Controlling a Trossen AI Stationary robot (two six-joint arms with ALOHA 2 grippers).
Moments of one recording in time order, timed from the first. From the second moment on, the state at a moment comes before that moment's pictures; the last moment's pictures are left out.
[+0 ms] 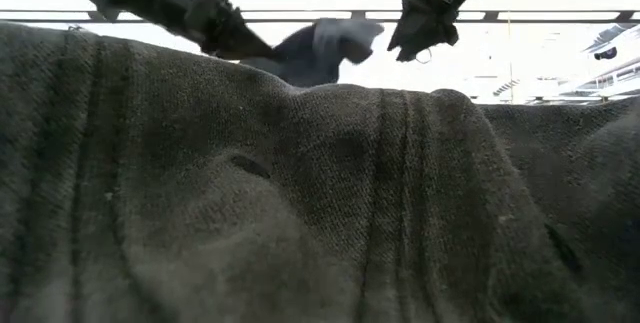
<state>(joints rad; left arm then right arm) 0.03 1.21 0.59 0.33 -0.22 0.13 -0.16 1.31 1.14 -0.57 0.20 0.26</state>
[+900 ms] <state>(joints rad) 0.22 1.21 0.59 0.35 -0.24 -0.05 0.05 1.64 1.14 0.06 0.59 -0.15</state>
